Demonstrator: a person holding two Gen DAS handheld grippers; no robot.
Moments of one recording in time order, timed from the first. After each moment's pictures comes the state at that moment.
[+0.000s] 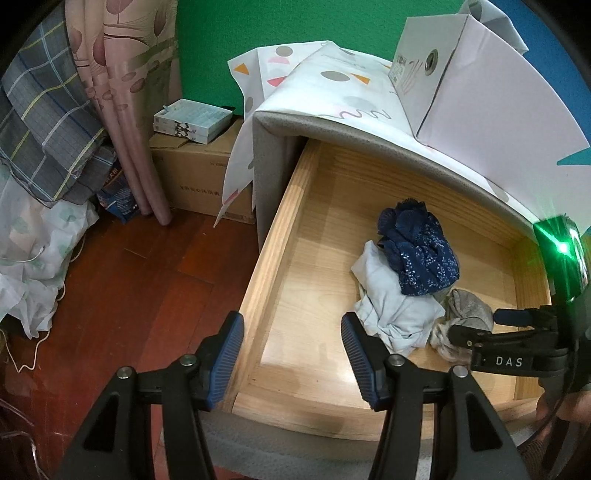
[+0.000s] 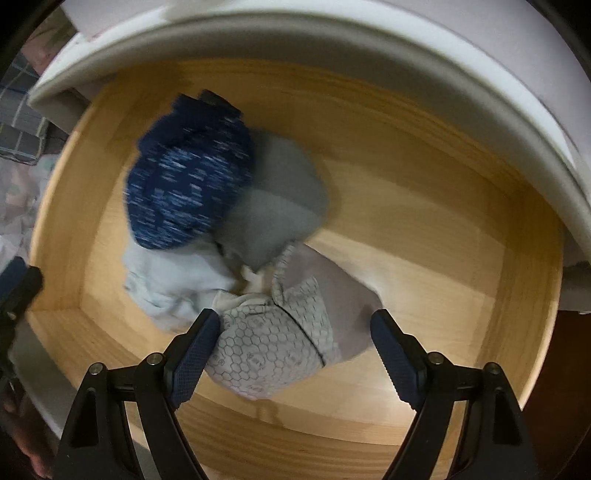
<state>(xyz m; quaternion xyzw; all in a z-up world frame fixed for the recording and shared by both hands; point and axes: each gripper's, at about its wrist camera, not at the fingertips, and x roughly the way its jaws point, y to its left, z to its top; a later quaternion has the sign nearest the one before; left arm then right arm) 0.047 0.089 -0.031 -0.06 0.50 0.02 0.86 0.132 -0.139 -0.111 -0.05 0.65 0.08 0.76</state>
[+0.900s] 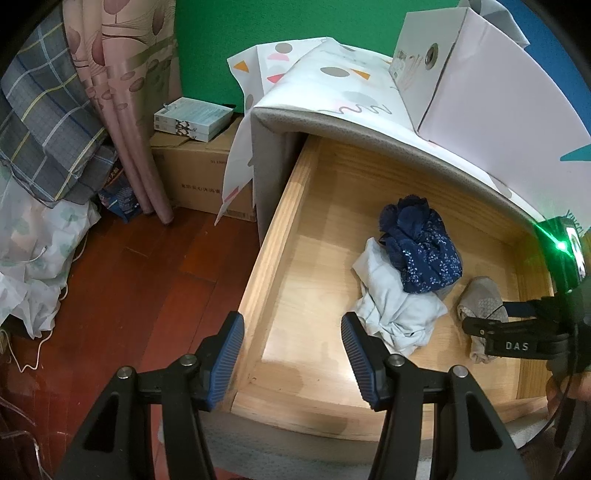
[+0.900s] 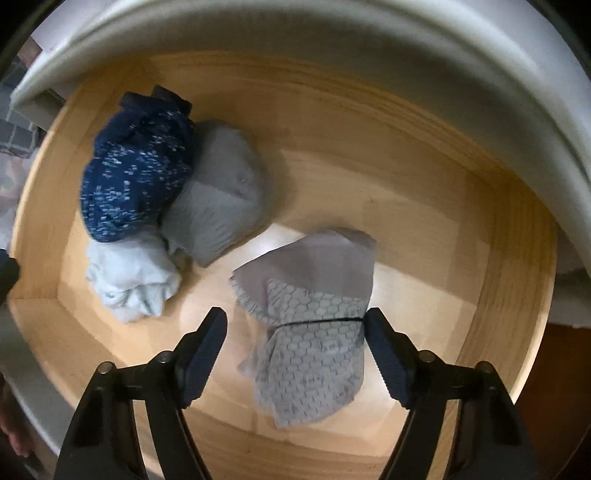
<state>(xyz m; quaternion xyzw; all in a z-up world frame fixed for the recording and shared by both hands) 0.047 0.087 -0.033 -0.06 0.51 0.02 0.86 0.159 -0.173 -0.118 -0.07 0.65 0.08 0.75</state>
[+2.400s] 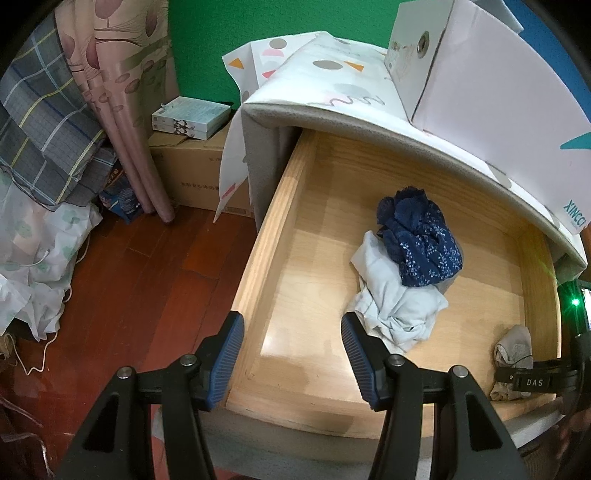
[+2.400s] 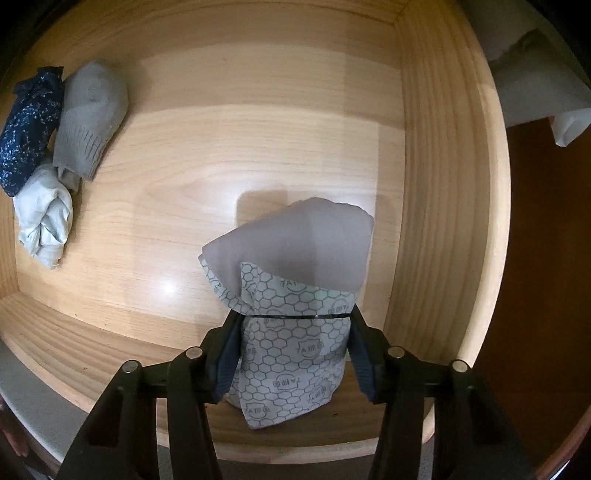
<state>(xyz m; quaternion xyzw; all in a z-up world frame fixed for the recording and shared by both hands) 0.048 0.081 -0.034 -0.04 0.52 0.02 0.85 0.138 -0.265 -0.173 0.01 0.74 -0.05 0.67</state>
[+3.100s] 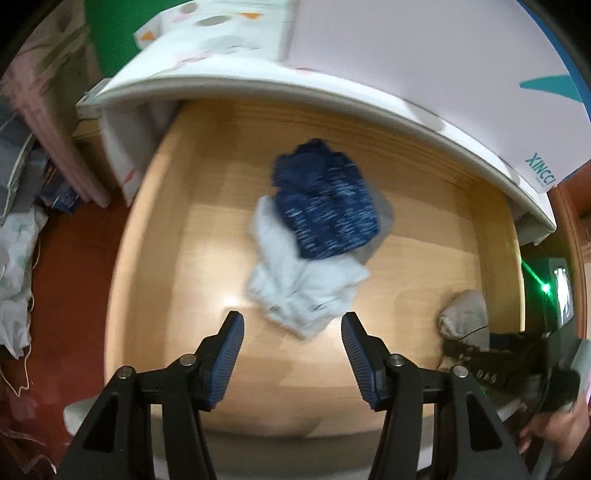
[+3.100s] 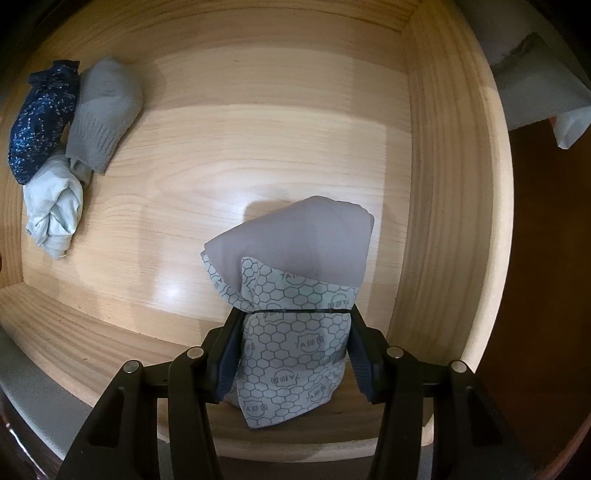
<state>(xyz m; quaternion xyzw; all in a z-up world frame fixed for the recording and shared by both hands) 0.075 0.013 -0.044 -0.04 0.60 -0.08 0.80 0.098 -0.237 -0.160 0.01 0.73 -0.03 0.68</state>
